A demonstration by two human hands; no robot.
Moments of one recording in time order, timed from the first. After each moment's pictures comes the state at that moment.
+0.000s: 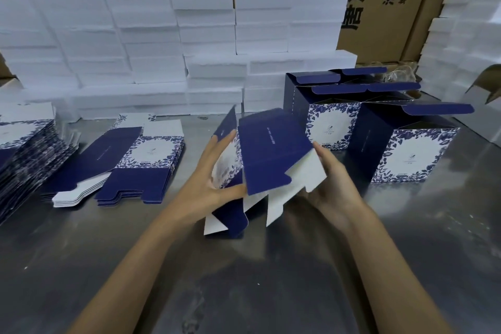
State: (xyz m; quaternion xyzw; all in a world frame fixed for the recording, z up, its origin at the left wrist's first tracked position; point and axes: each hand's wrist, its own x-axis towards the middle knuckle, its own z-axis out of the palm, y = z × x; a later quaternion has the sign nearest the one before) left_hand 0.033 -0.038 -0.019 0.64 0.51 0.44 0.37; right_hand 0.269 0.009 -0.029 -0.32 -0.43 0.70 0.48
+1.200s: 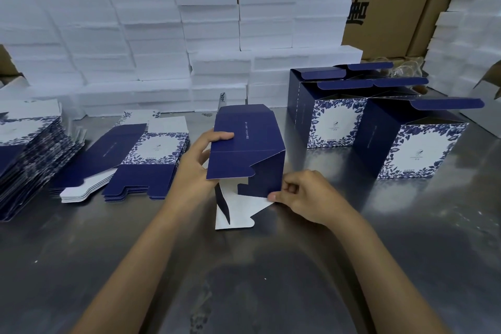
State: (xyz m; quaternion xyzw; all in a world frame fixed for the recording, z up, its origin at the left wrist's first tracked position) left_hand 0.030 -0.040 -0.006 0.58 0.46 0.57 0.35; right_hand 0.250 0.012 -0.054 -0.53 -0.77 0.26 0.24
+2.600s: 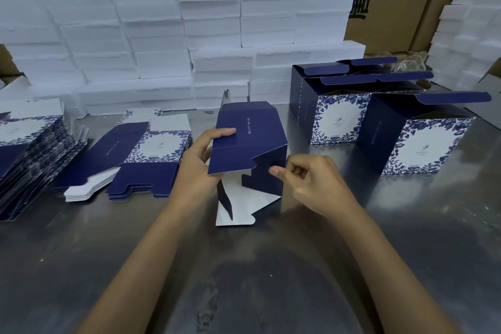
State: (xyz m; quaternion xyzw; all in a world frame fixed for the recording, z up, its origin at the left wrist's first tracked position) left_hand 0.028 -0.040 -0.006 0.60 0.46 0.57 0.32; right_hand 0.238 -0.001 -0.034 -0.48 -0.75 0.21 0.40
